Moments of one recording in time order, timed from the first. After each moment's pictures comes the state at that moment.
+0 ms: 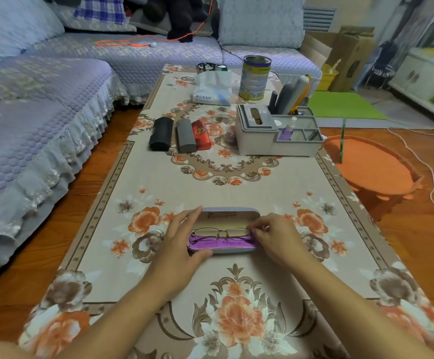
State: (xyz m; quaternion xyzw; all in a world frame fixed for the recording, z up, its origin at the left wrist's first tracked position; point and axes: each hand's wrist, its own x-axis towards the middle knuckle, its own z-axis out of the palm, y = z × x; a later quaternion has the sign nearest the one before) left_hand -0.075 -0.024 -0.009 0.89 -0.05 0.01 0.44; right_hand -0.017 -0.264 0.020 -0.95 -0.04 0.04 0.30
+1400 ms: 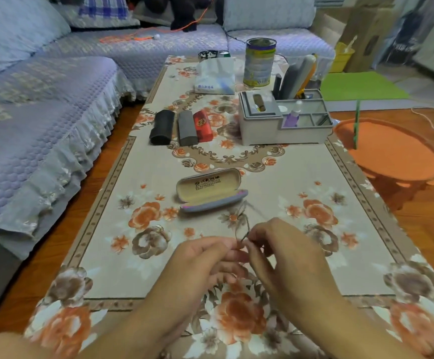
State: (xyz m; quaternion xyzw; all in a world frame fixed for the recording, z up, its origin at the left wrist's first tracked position) left_hand -0.126 -0.085 0.089 0.62 0.09 -0.16 0.76; right_hand -0.106 -0.256 0.070 -0.90 -0.23 -0.21 0.29
